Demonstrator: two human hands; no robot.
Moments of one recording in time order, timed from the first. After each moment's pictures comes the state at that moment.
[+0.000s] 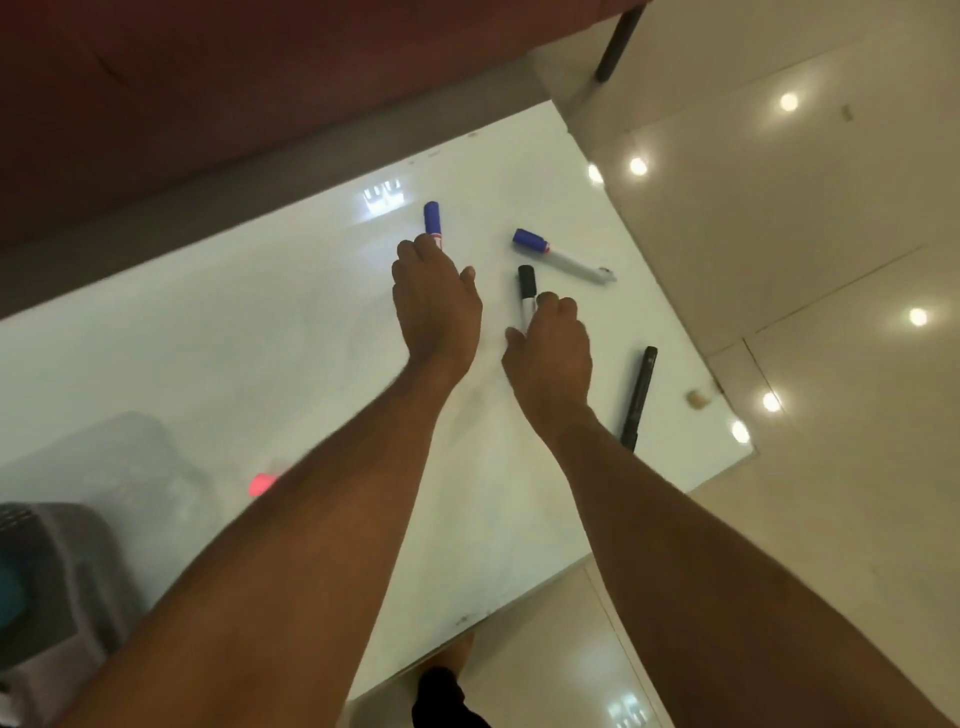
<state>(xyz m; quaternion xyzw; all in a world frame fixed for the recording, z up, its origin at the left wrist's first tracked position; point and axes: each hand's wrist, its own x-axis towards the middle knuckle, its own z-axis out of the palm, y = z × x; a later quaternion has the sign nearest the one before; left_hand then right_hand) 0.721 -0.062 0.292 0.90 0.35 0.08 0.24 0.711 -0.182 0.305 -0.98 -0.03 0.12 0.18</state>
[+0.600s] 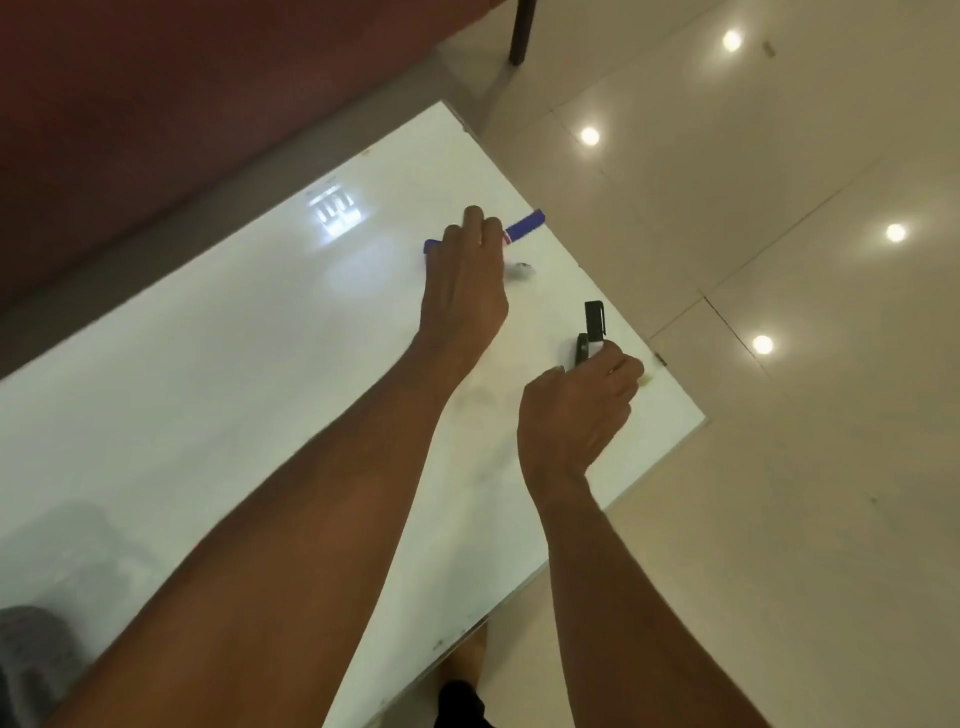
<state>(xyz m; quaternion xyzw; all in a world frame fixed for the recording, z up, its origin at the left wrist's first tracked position) 0.784 -0.142 0.302 0.99 0.03 0.03 0.15 0.687 -0.249 0.314 -0.94 0.27 -0.06 0.18</state>
